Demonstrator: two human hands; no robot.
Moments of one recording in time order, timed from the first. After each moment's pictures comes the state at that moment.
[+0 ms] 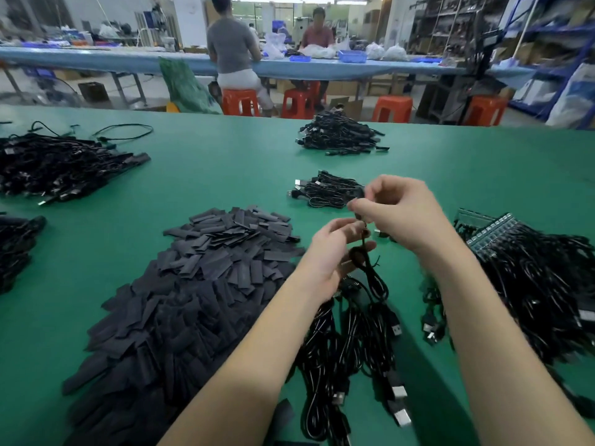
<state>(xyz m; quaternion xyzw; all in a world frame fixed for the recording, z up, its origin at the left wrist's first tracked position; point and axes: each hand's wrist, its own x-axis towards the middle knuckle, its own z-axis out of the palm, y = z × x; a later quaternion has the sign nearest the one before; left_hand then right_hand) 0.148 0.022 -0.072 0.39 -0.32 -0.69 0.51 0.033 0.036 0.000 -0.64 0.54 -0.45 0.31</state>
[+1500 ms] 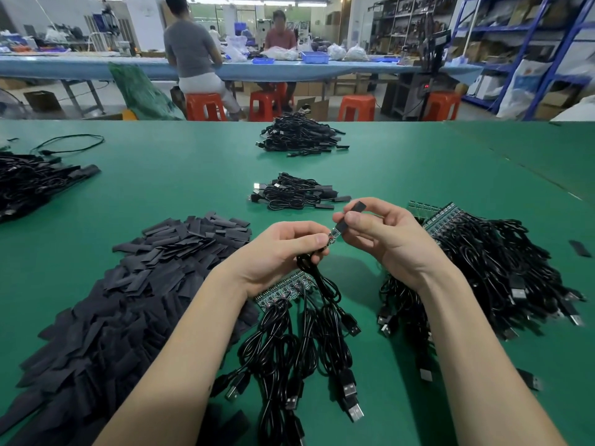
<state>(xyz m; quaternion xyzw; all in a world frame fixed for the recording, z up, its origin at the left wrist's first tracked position) 0.179 0.030 -0.054 0.28 -0.58 -0.67 0.36 -0.021 0.054 -0.025 -0.47 0.34 -0.54 0.61</state>
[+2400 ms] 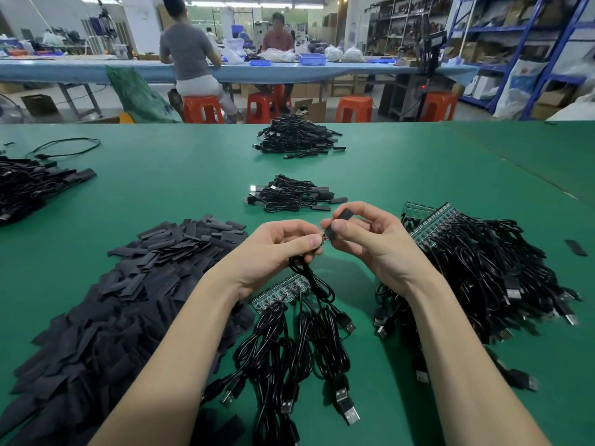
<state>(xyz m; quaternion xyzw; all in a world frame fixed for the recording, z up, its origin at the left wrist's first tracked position) 0.183 0.029 -0.054 0.31 -0.61 -0.62 0.38 -0.015 0.053 -0.038 -0.50 0.32 -0.54 0.60</state>
